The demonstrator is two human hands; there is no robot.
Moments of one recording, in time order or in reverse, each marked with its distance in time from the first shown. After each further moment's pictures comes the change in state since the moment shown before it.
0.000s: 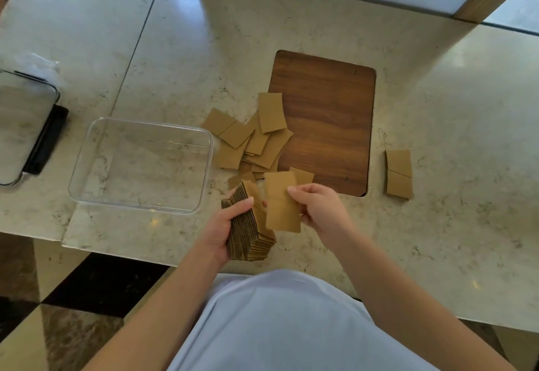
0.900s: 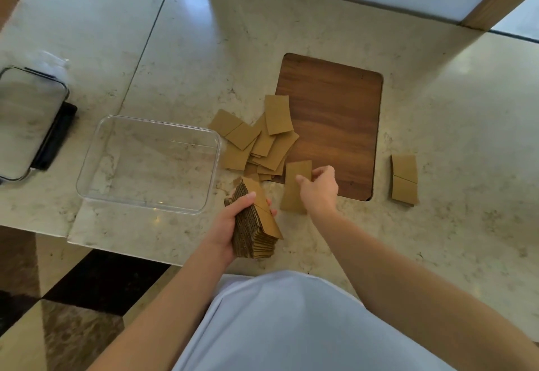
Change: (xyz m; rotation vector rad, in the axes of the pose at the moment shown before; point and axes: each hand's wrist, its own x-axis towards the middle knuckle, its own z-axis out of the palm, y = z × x) left_hand 0.004 0.002 0.000 -0.071 -0.018 -0.004; right_hand 0.058 -0.007 0.021 -0.217 0.405 -0.104
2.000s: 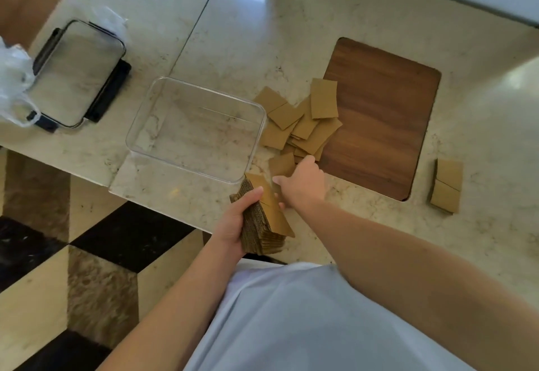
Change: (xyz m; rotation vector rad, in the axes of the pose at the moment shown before) left_hand -0.037 -0.014 -0.039 -0.144 0.039 0.127; right_hand -0.038 -0.001 0.084 -0.555 -0.154 -0.298
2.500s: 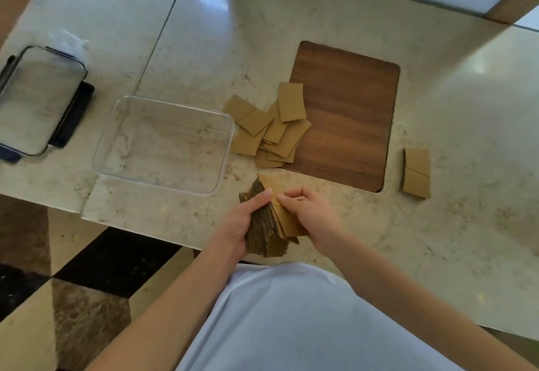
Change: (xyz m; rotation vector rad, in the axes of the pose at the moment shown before) left_hand 0.015 -0.012 0.036 0.201 -0.002 -0.140; right_hand -0.059 0.051 -0.067 0.741 -0.374 0.255
